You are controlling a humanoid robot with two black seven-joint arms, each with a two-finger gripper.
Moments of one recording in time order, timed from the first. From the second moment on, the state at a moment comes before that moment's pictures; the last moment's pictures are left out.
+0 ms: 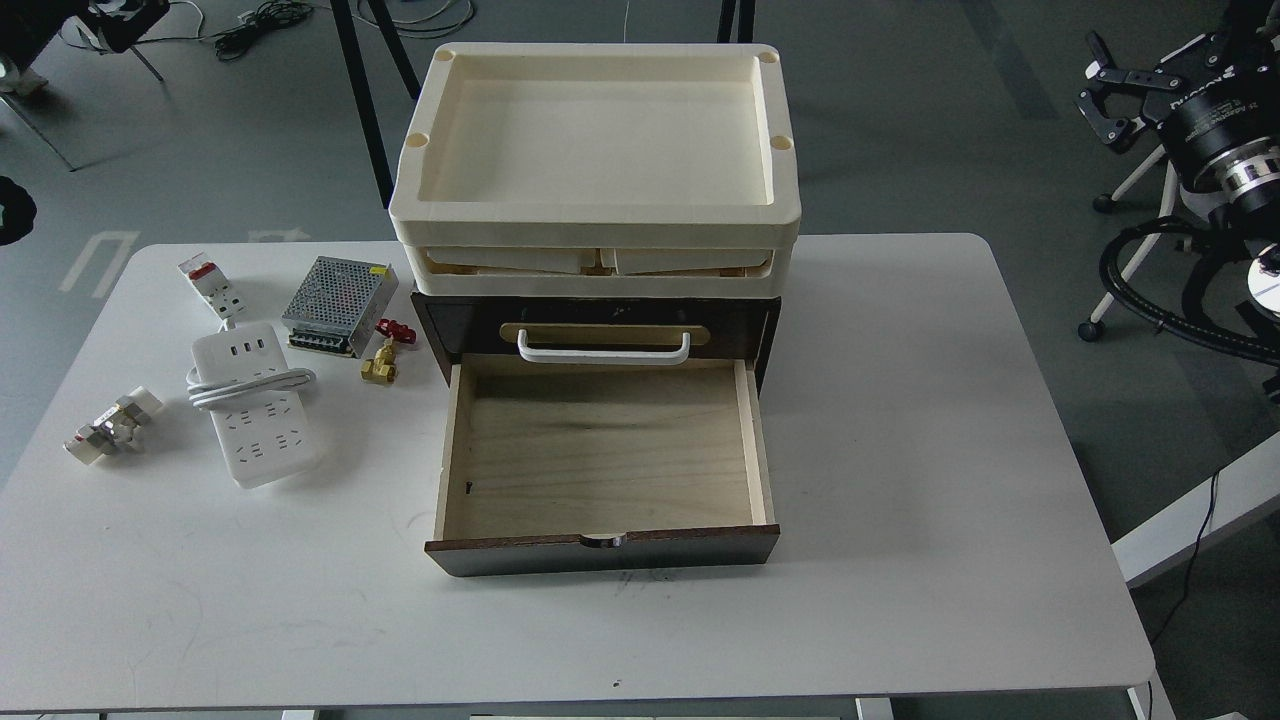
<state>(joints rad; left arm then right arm) -1.04 0.78 -0.56 -0.77 -0.05 -0.49 -0.22 0.90 -0.55 0.70 0.60 0.28 0.49 0.26</state>
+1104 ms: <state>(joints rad) -0.83 1.14 -0.87 -1.13 0.23 -0.49 -0.49 0.86 -0.60 0.71 0.60 0.28 0.49 0.26</state>
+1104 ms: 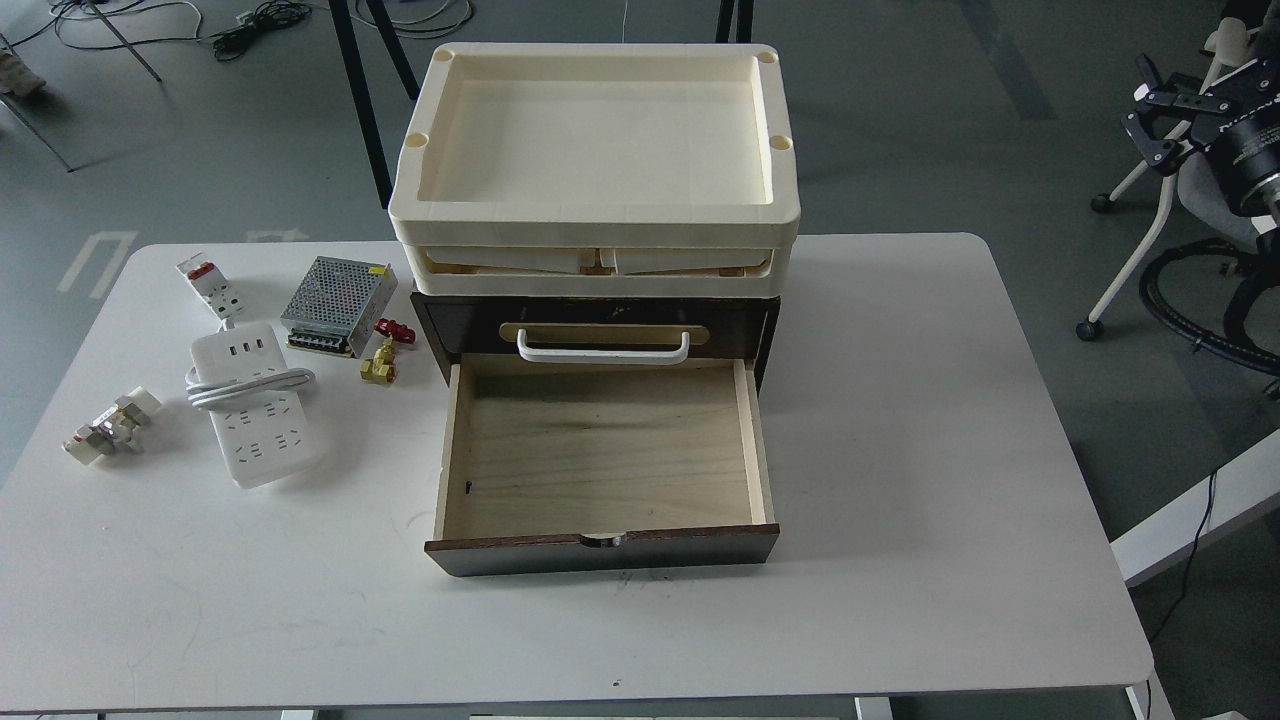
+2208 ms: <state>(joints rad) -0.81 1.18 -0.23 -1.21 1.89 -0.19 -0.49 0.77 -0.64 0.72 0.60 0.28 0.49 0.26</state>
